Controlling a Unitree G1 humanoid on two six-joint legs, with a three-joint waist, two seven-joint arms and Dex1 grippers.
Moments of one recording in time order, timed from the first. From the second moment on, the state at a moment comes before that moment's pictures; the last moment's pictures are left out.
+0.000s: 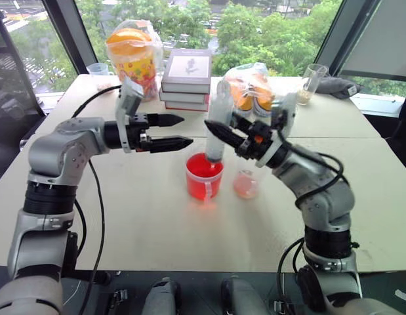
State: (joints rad) left arm -0.83 0.67 0.02 0.04 -0.67 0.76 -1.14; right arm -0.55 -0.25 -0.02 -0.31 0.44 0.55 0.63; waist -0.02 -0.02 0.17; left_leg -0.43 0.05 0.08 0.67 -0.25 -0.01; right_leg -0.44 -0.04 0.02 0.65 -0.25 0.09
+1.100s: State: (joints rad) left arm -0.95 0.52 -0.03 0.04 -0.68 0.76 -1.20; right arm -0.50 -0.27 0.08 -0.26 0.36 0.43 0.60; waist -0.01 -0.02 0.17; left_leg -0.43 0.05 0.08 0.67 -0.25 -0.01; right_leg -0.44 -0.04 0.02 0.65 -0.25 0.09
